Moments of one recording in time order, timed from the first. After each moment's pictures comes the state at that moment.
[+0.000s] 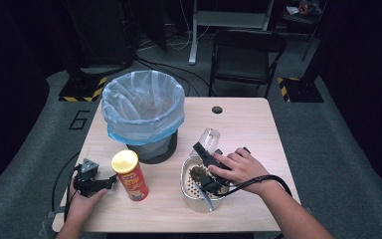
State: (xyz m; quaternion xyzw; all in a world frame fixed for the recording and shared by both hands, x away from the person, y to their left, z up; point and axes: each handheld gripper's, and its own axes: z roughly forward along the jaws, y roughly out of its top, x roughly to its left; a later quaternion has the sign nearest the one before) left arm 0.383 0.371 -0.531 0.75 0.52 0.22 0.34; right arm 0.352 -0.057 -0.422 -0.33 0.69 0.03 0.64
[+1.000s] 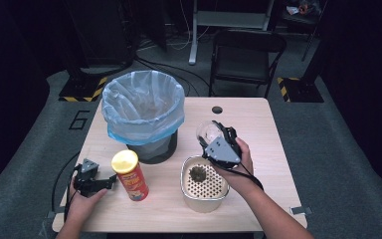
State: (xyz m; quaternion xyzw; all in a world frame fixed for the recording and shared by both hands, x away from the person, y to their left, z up) left arm 0.383 0.371 -0.531 0.75 0.52 0.22 0.34; right arm 0.386 -0.073 -0.373 0.18 0.73 0.44 0.49
